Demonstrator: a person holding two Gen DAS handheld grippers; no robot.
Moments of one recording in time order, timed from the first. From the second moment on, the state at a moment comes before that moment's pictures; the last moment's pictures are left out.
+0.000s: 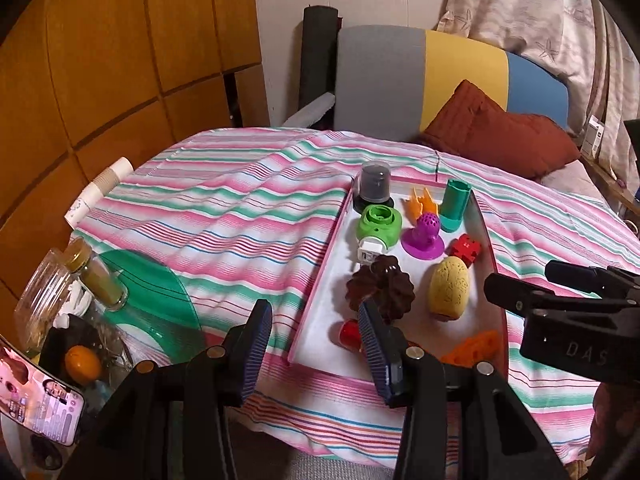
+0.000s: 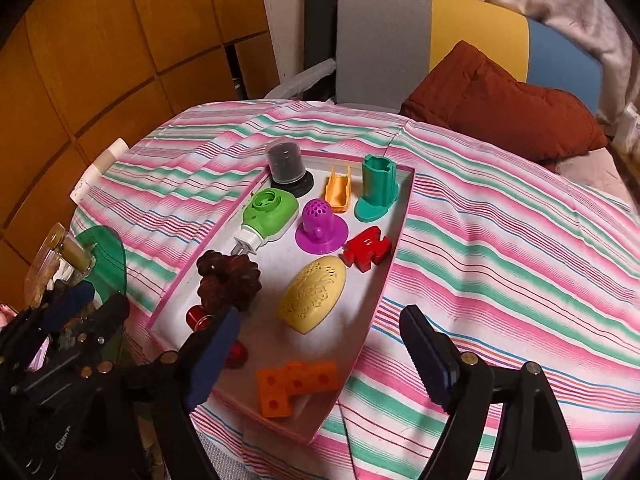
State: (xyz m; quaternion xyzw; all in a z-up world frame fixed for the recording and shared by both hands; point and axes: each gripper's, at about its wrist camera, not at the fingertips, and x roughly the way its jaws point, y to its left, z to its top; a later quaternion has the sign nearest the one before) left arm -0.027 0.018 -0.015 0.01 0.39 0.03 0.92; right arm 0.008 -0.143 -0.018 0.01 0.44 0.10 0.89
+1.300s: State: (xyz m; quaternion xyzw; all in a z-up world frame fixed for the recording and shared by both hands) left arm -0.017 0.015 -0.014 0.03 0.41 0.04 0.91; right arm 0.001 -0.129 -0.009 0.01 0.42 0.07 0.90
